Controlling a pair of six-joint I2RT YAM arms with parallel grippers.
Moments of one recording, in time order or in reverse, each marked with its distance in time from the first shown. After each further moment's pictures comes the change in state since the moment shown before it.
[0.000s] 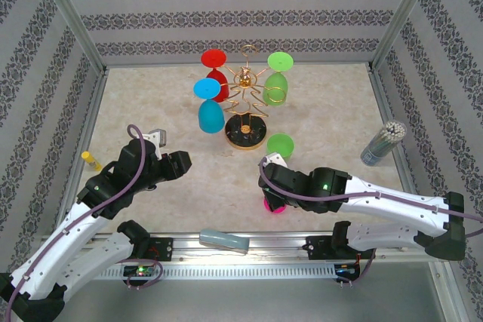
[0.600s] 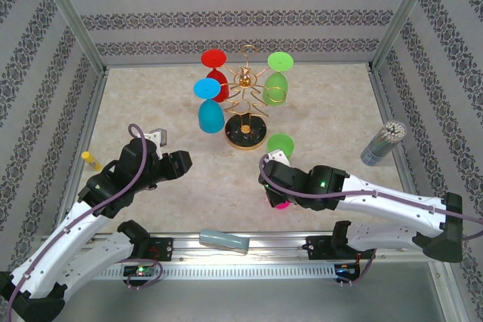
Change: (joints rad) left arm 0.000 0.010 0.004 0.000 0.000 0.004; right arm -0.046 0.011 -0.022 0.014 0.041 -0.006
